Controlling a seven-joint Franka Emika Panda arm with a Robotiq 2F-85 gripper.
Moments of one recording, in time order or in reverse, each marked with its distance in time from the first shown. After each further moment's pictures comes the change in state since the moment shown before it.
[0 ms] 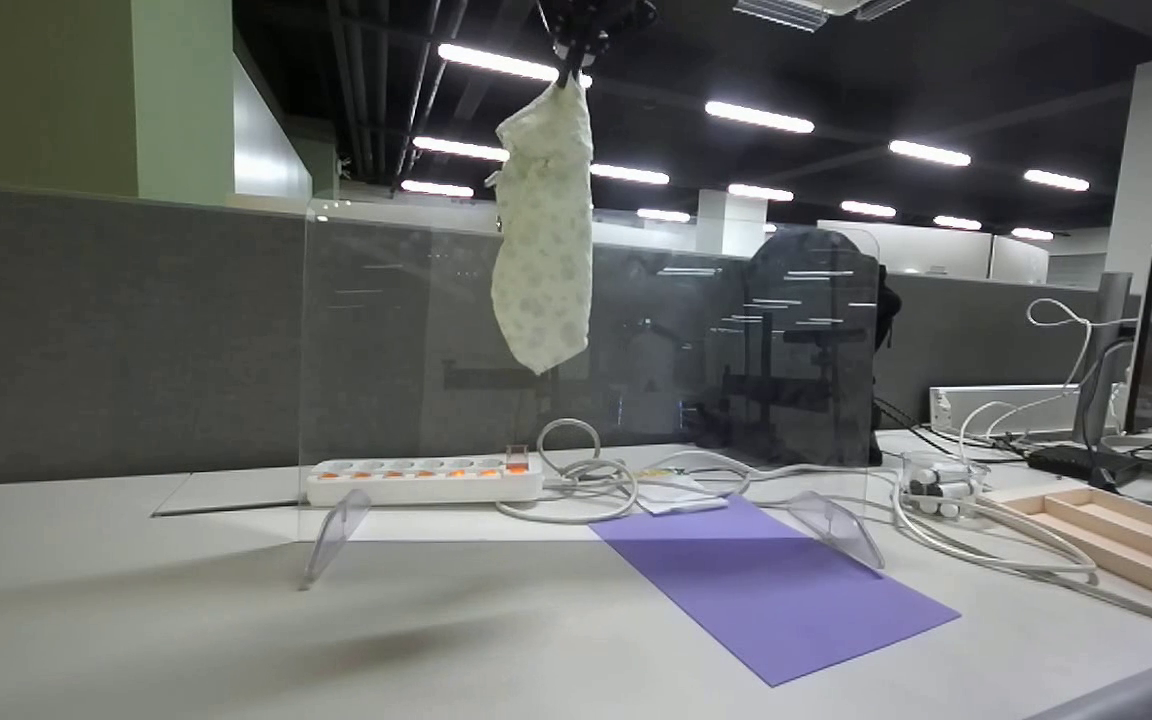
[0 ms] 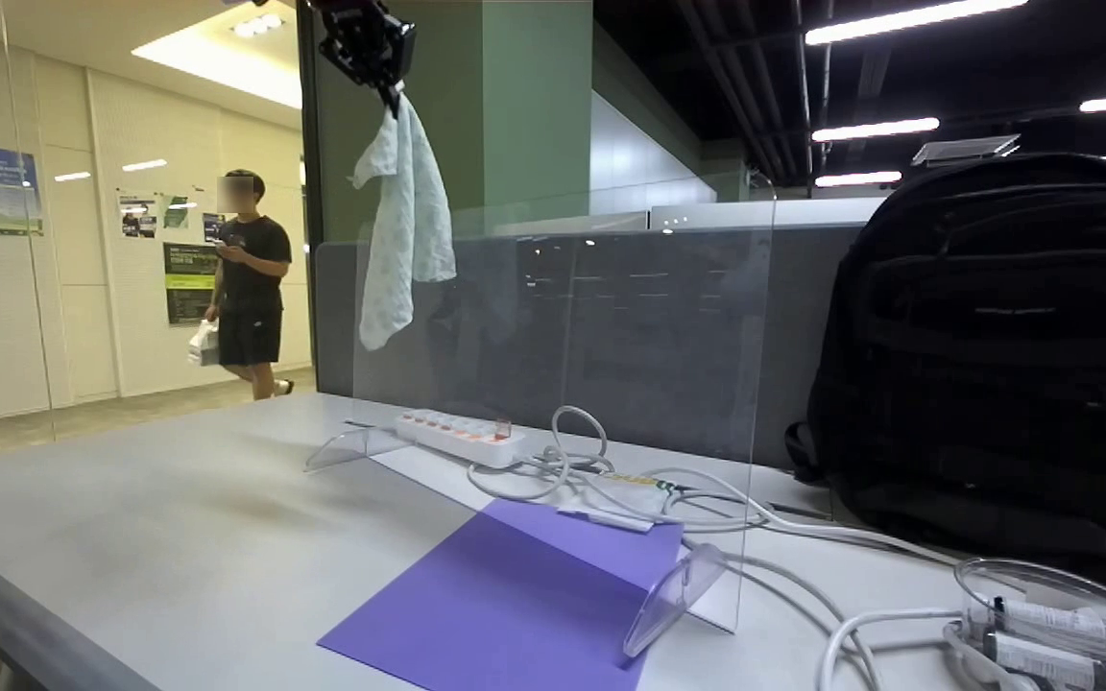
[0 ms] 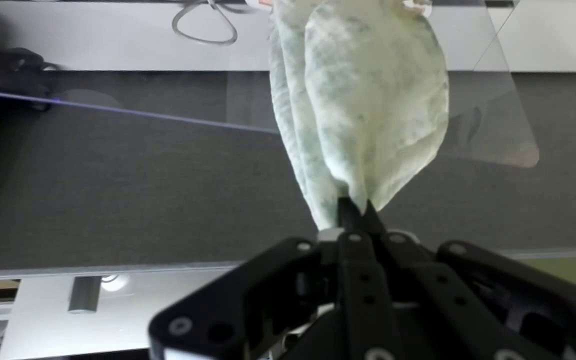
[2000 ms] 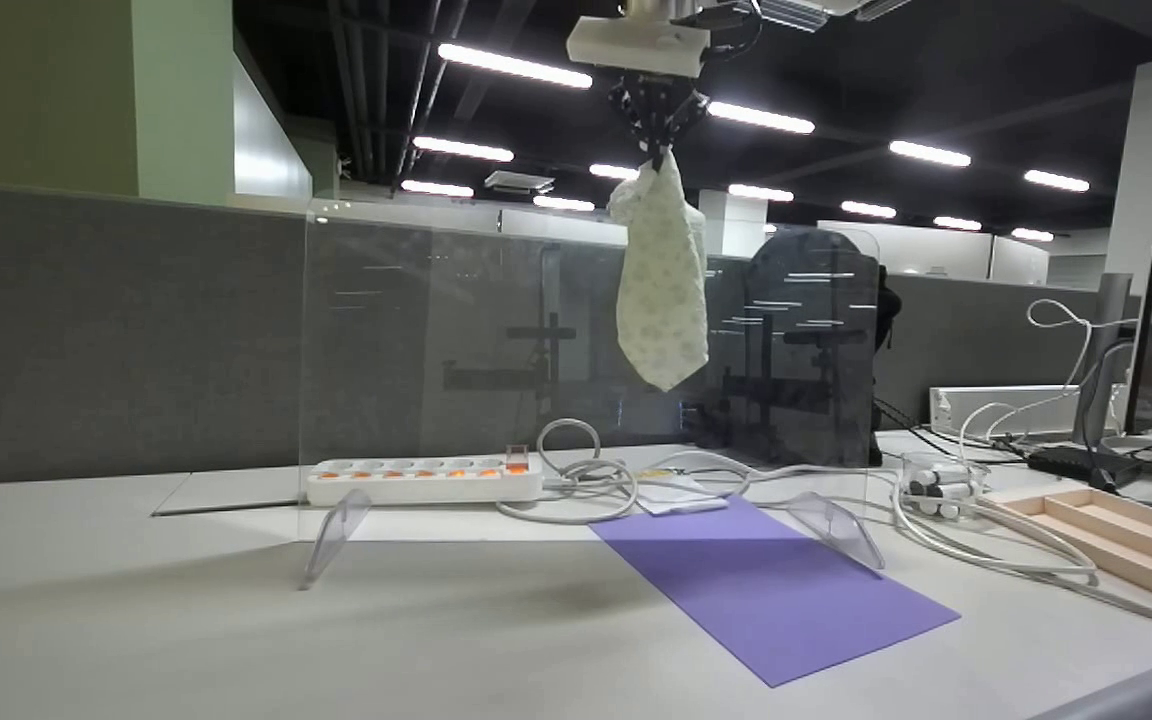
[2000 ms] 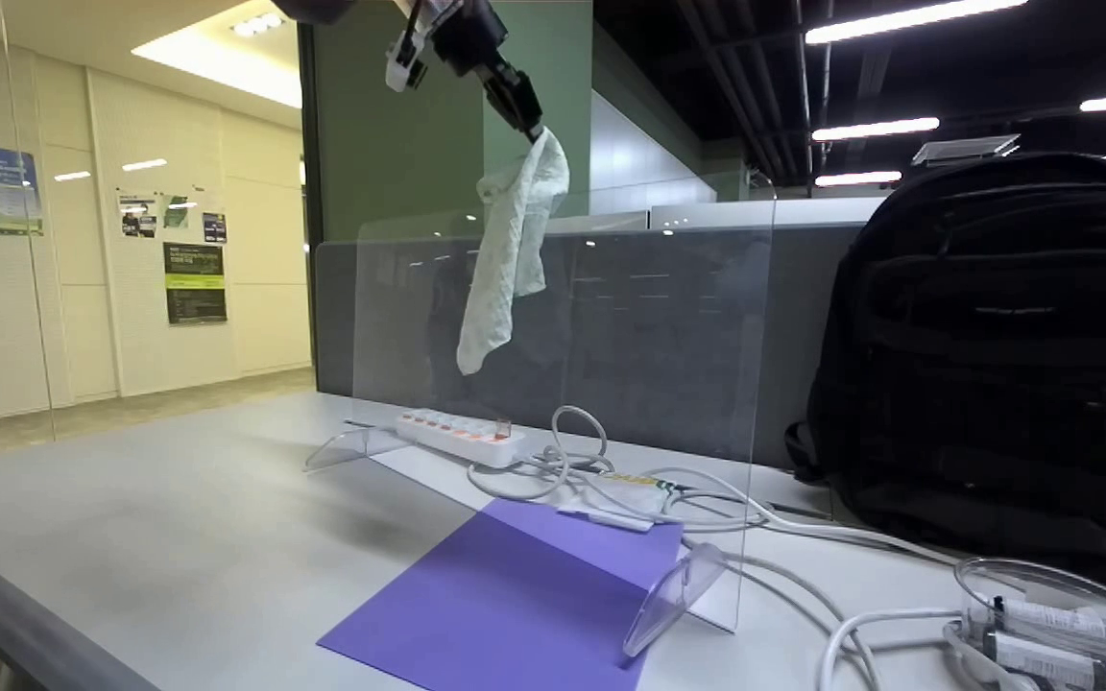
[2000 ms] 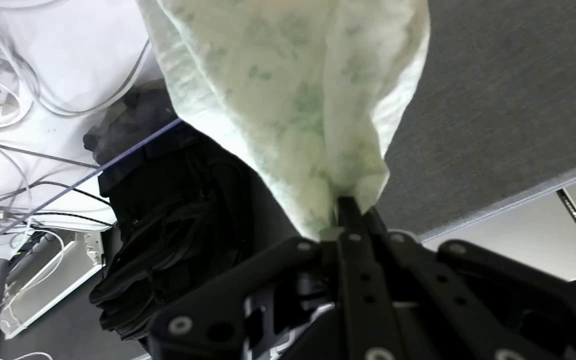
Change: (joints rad) arm -0.613 0.287 0.413 0.248 -0.610 -0.112 1.099
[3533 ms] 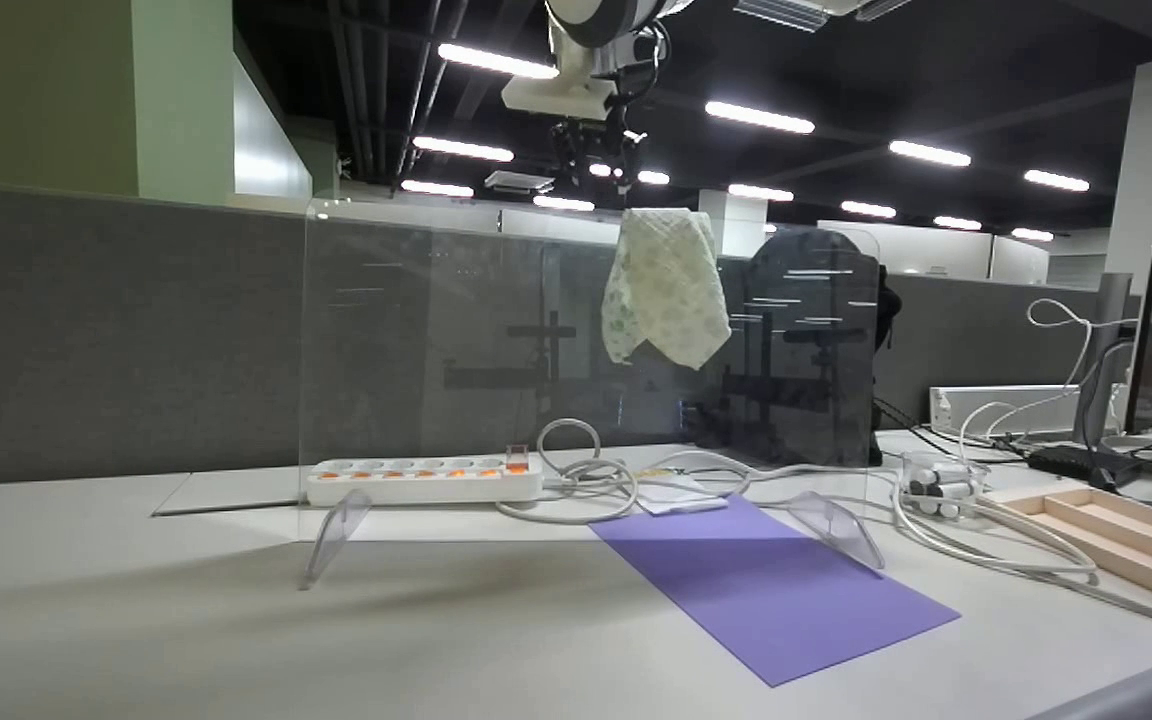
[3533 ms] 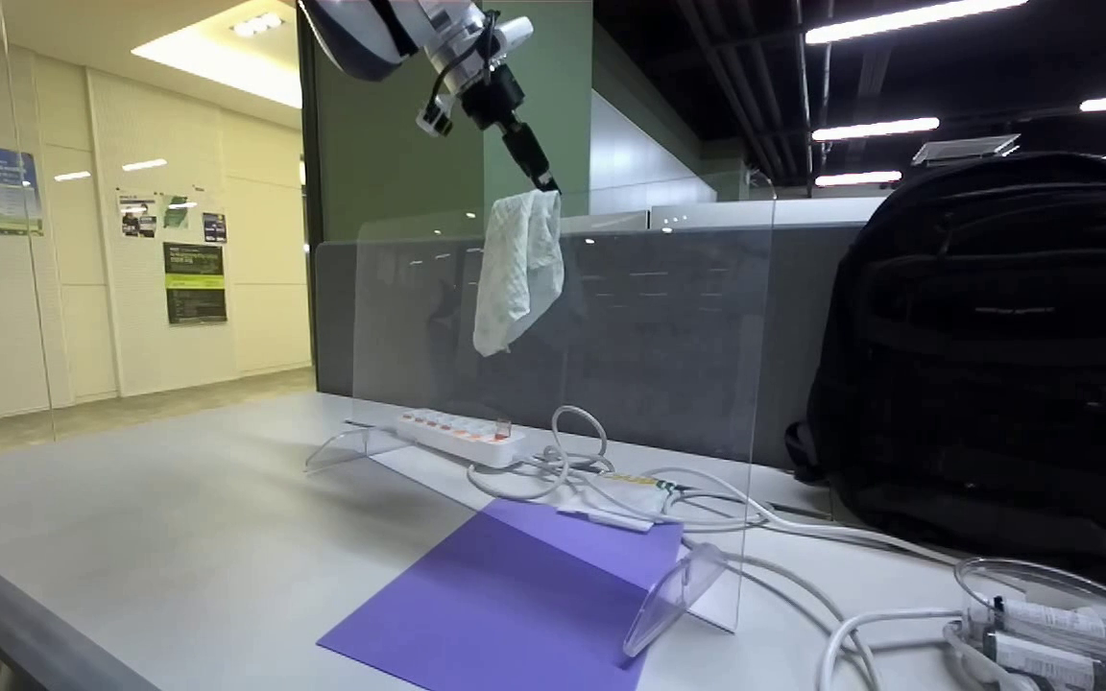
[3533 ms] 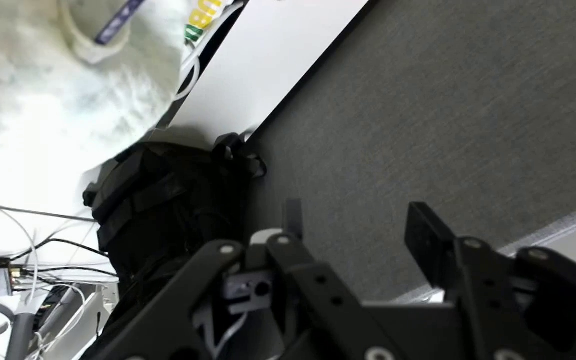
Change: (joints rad) arm 0.674 0.359 -0.579 0.400 0.011 -0.224 0.099
